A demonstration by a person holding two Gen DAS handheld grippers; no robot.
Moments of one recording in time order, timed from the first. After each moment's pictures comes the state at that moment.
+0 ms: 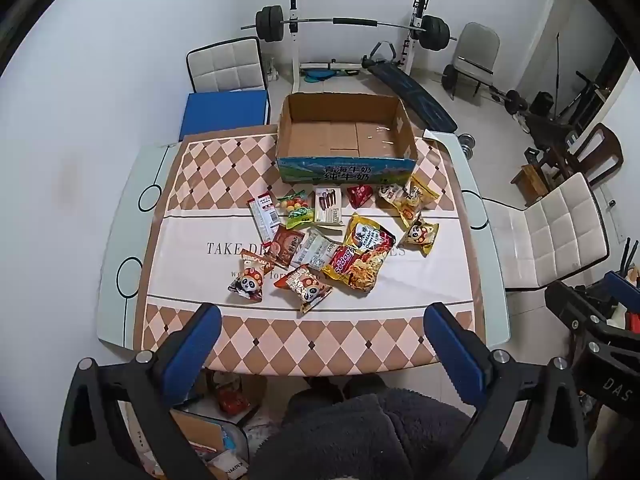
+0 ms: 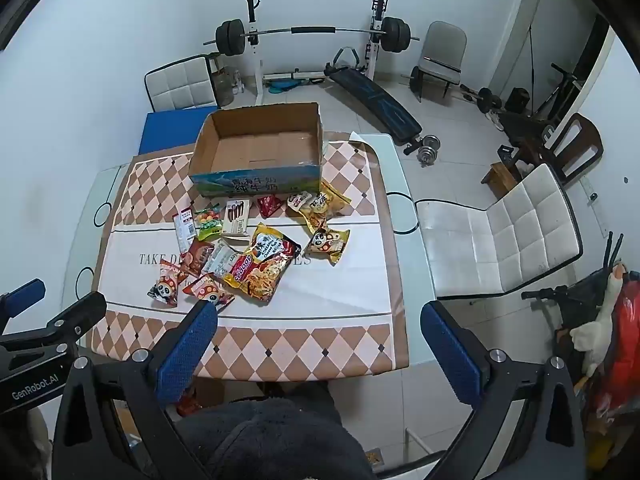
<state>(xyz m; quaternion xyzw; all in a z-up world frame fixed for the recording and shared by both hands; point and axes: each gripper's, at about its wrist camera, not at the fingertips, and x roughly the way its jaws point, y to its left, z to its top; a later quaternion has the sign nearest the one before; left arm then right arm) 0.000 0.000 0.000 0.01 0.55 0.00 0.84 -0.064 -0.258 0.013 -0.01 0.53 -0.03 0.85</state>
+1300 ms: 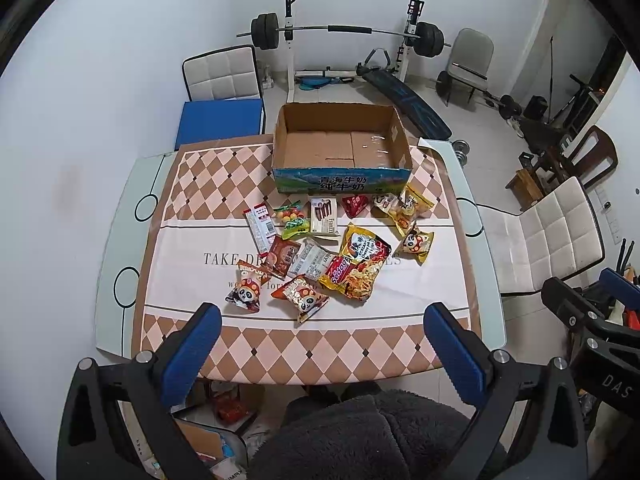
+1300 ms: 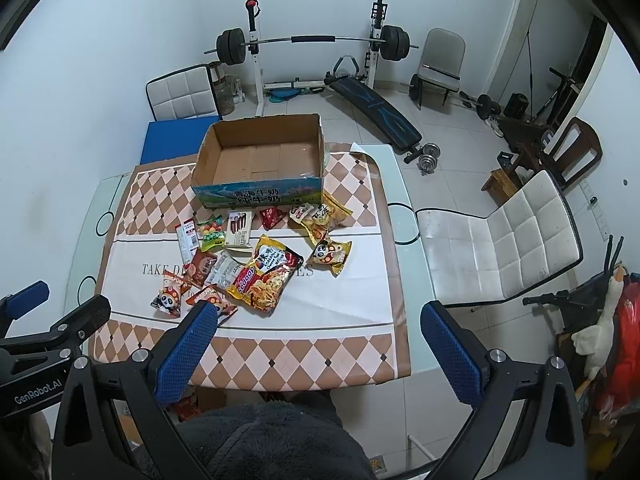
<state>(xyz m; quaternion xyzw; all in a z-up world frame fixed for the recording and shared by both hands) 0.011 -0.004 0.024 0.00 0.54 -0.01 0.84 -0.062 -0.255 0.021 0.00 0.52 -0.02 0.85</state>
